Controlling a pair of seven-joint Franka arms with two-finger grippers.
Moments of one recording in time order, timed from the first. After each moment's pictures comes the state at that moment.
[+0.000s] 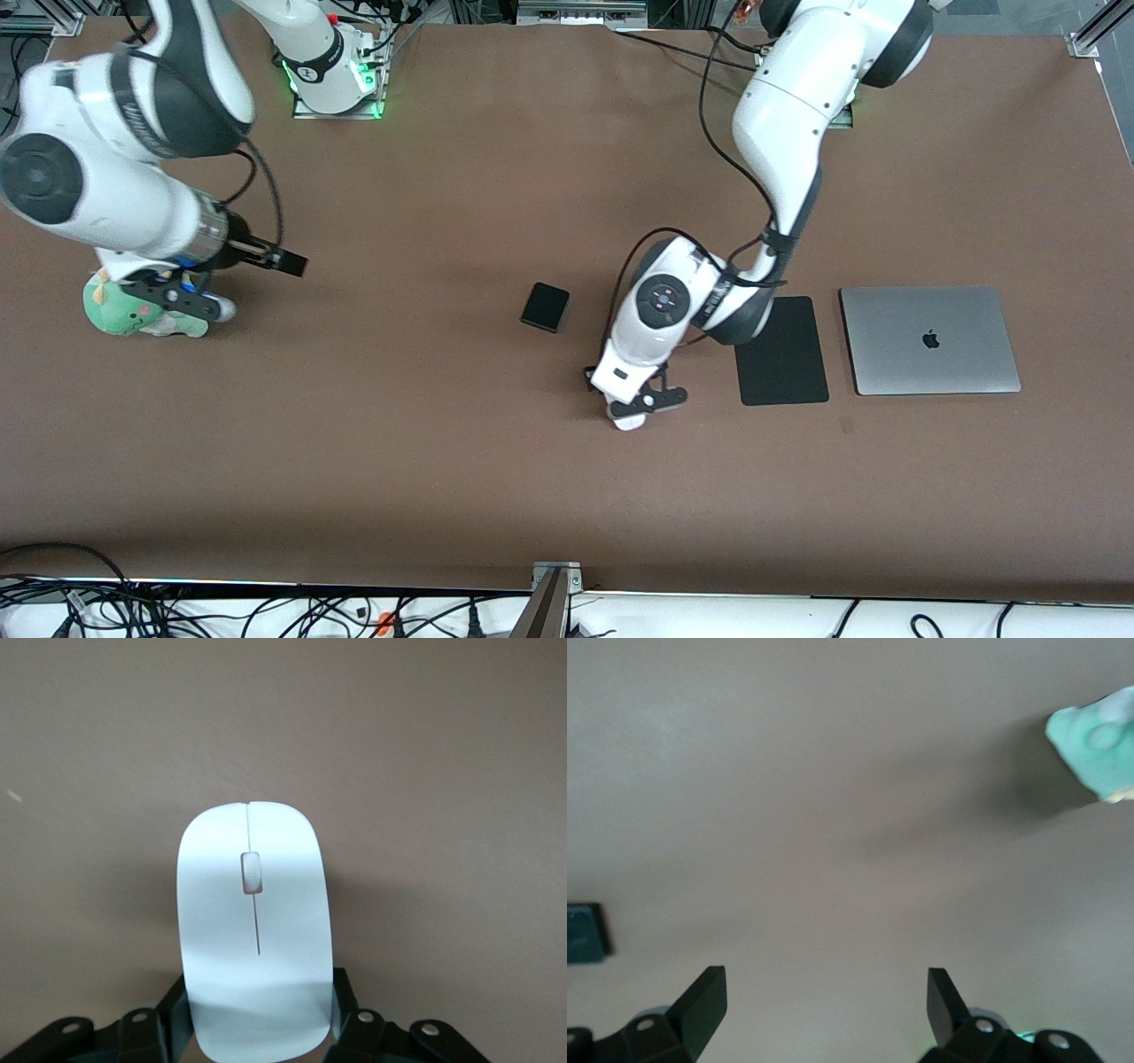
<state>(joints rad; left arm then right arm) -0.49 0.92 -0.06 -1.26 -0.01 2.30 -0.74 0.22 0.21 0.02 -1.71 0.03 1.71 0.60</state>
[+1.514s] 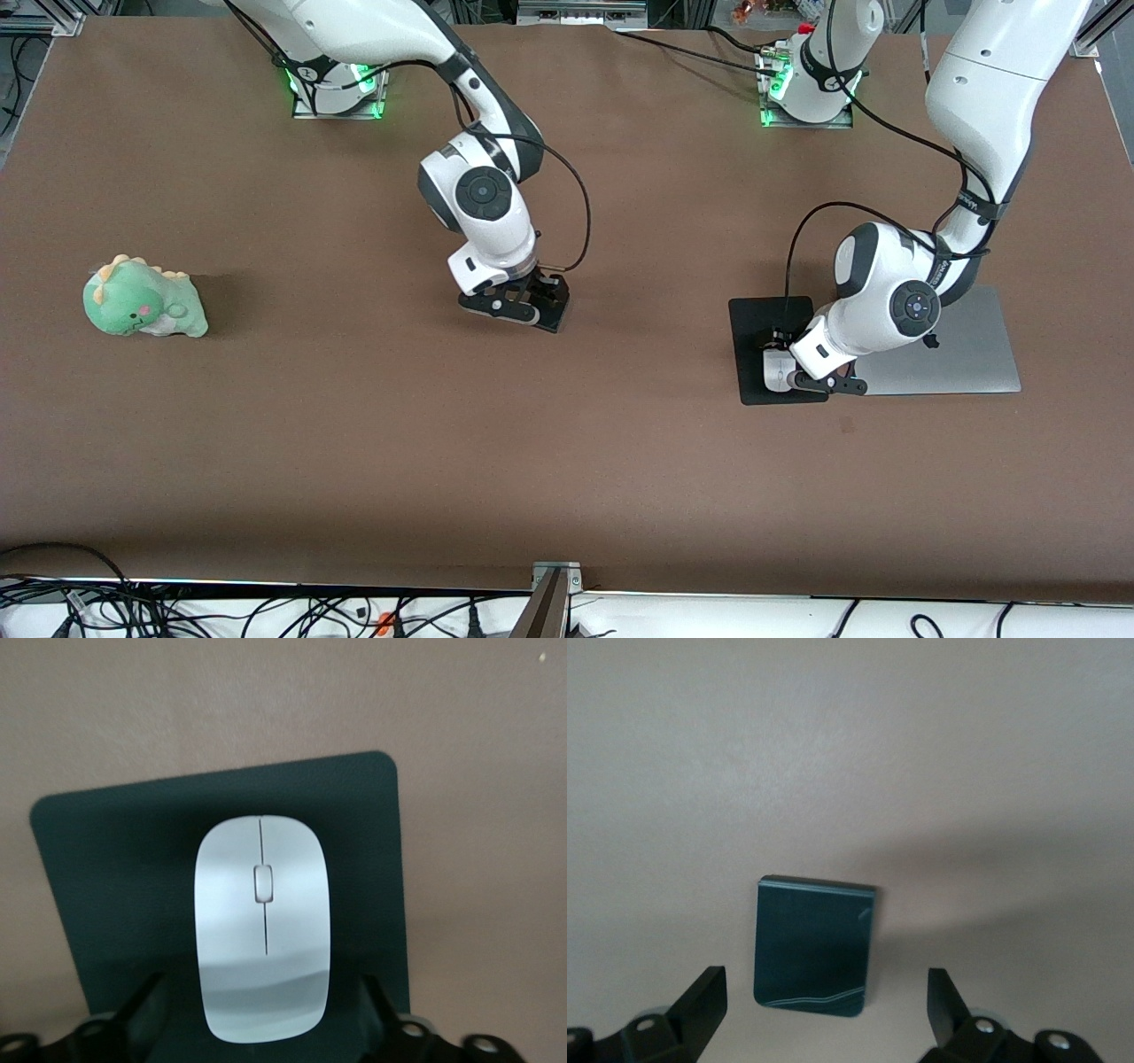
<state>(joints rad) 0.12 0.58 -0.29 -1.91 -0.01 2.38 -0.05 0.70 0.62 0.03 -1.71 0.03 2.42 0.95</state>
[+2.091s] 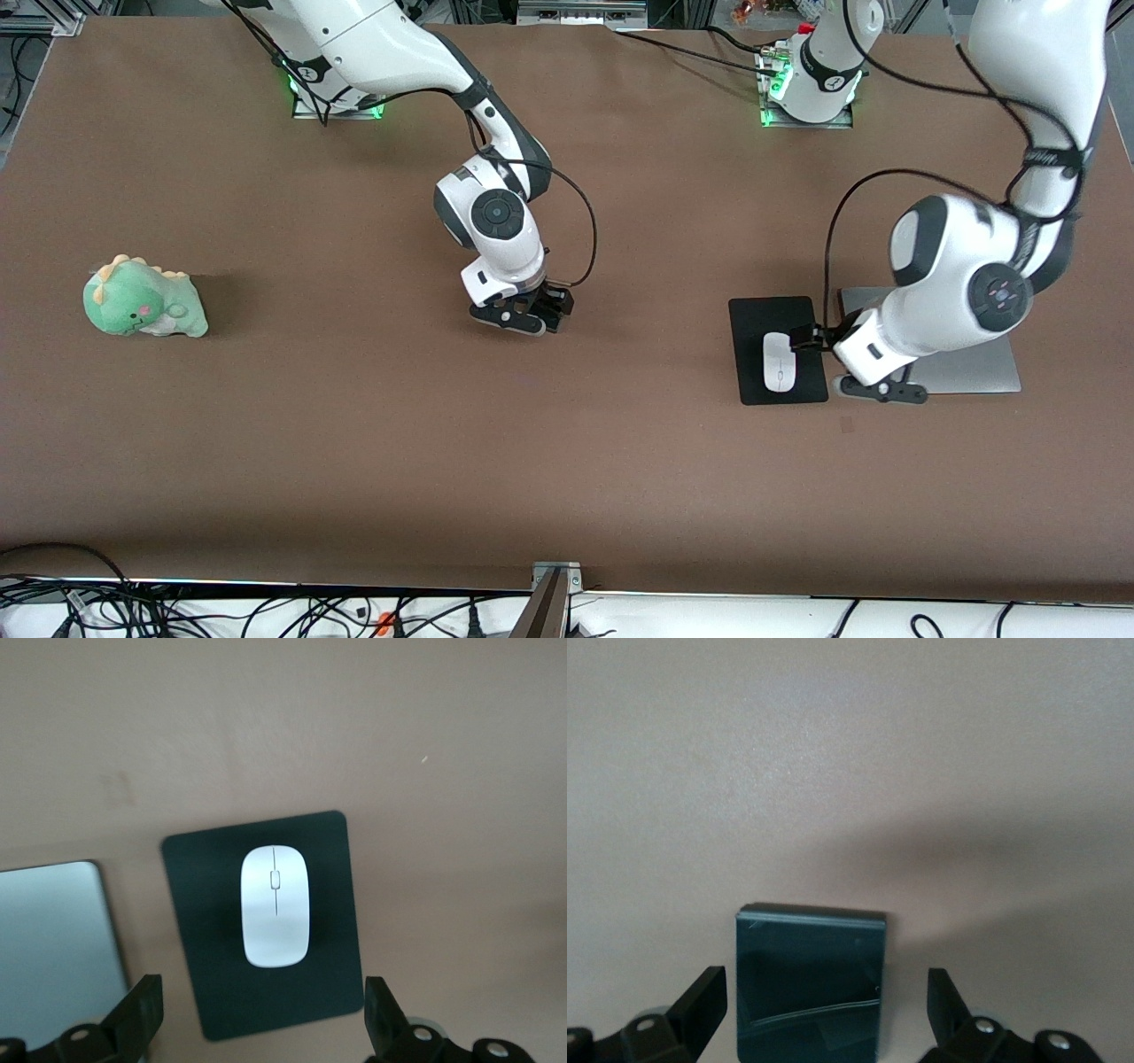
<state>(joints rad) 0.12 0.40 -0.29 -1.72 -0.01 2.04 -0.07 0.71 0.72 0.01 -1.66 0.03 2.46 1.00</state>
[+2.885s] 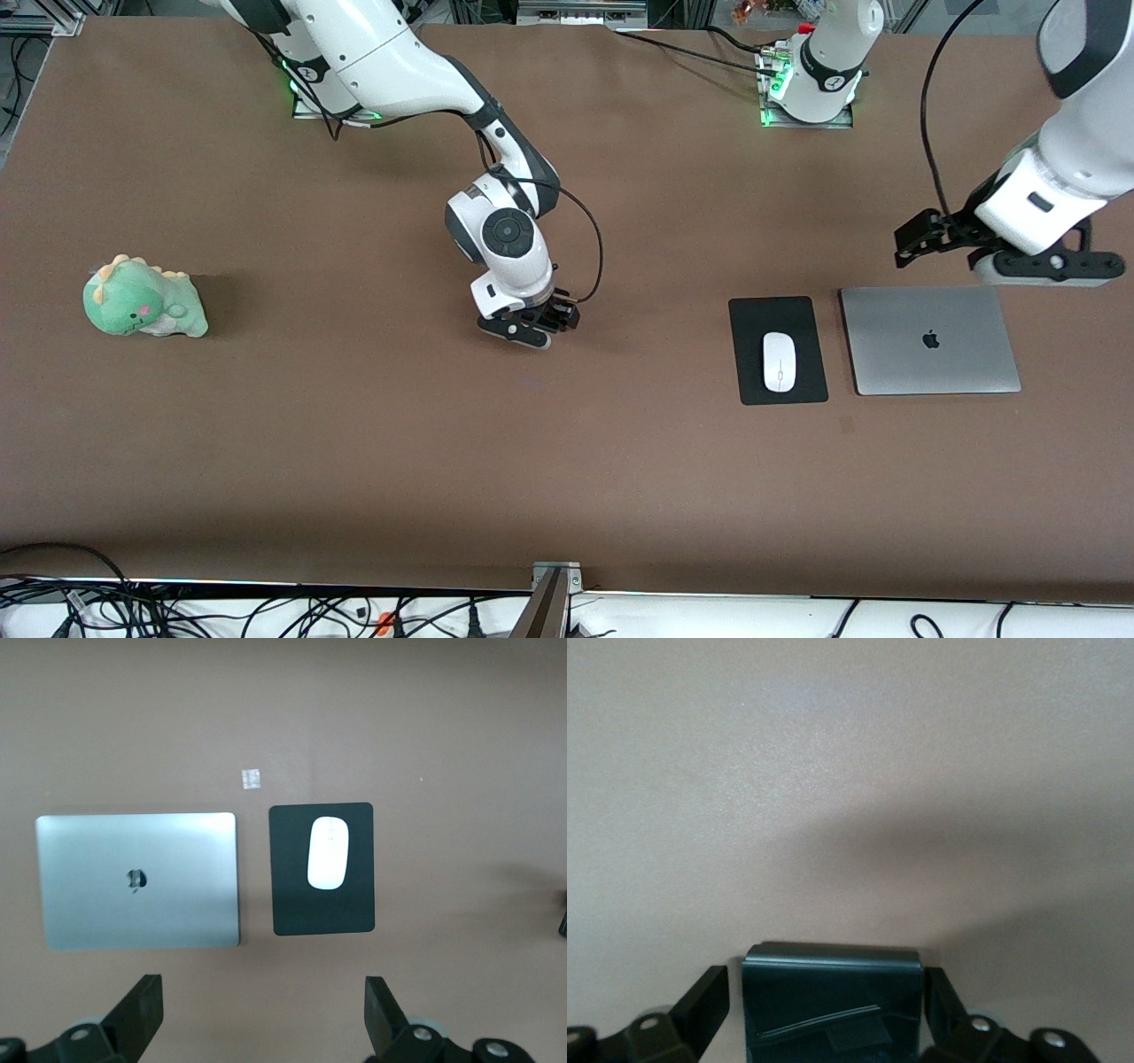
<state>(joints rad) 0.17 0.01 -0.25 -1.69 -0.01 1.73 -0.13 0.71 0.81 0.01 -1.57 0.03 2.46 1.03</state>
